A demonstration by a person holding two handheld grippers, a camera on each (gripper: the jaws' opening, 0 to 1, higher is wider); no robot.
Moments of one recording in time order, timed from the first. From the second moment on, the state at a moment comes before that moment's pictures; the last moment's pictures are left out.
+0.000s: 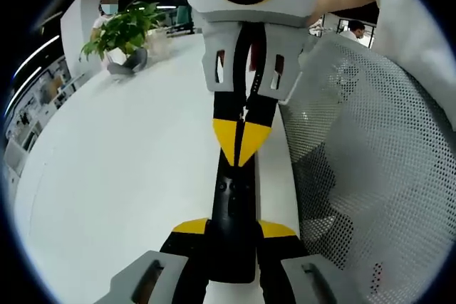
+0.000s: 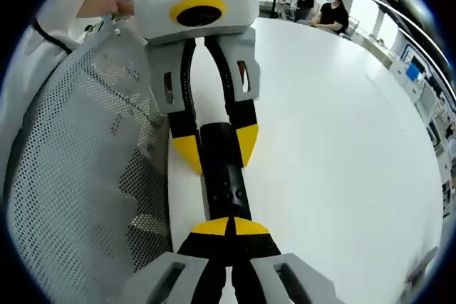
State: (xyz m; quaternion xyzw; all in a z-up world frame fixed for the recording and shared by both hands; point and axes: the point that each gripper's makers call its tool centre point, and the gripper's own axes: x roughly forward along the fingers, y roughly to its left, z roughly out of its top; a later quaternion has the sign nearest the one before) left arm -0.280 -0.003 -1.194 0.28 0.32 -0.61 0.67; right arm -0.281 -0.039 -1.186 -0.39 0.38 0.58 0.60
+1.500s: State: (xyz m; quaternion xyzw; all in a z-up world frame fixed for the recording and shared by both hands) left arm -0.280 -0.002 -1.193 0.26 0.30 -0.61 0.68; right arm -0.280 -0.049 -1.184 -0.32 0.40 0.55 0.66
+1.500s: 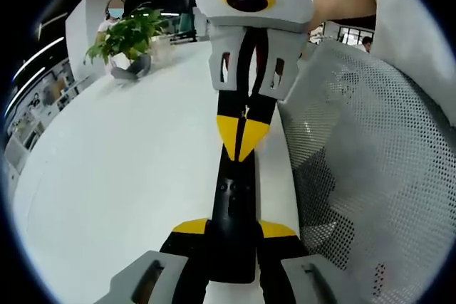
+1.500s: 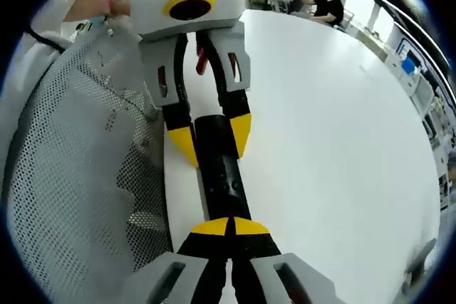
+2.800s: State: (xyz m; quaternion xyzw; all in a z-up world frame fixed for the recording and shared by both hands) left arm -0.280 -0.003 -1.191 0.25 0.30 -0.60 0.69; right arm -0.276 -0.039 -1.184 -0.33 0.39 0.60 0.62
